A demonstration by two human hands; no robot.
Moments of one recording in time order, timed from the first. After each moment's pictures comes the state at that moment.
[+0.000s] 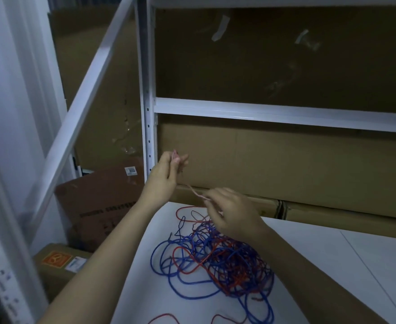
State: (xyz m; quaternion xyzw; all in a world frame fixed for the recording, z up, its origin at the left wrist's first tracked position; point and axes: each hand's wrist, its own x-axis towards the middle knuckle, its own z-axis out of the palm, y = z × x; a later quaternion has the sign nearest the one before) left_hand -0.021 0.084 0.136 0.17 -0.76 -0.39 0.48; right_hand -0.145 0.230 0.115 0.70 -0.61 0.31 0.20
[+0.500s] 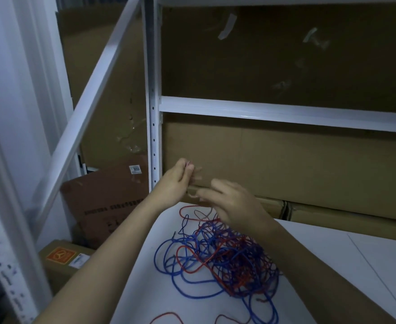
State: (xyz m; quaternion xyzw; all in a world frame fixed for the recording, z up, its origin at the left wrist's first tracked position) left_hand -0.024 0.083 0.134 0.18 -0.83 -0.38 0.37; right_hand -0.138 0.227 0.134 0.76 -0.51 0.26 0.31
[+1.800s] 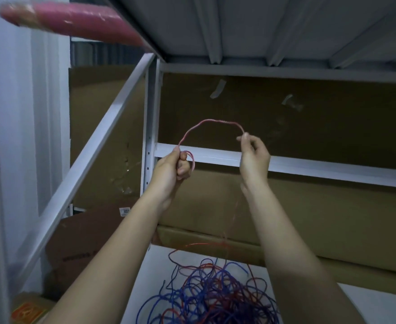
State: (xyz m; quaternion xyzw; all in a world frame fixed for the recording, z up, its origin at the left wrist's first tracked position) left_hand -0.036 0.088 0.249 0.02 -0.56 -0.67 0.48; right_hand -0.178 0.176 0.280 0.37 -0.48 0.80 0.04
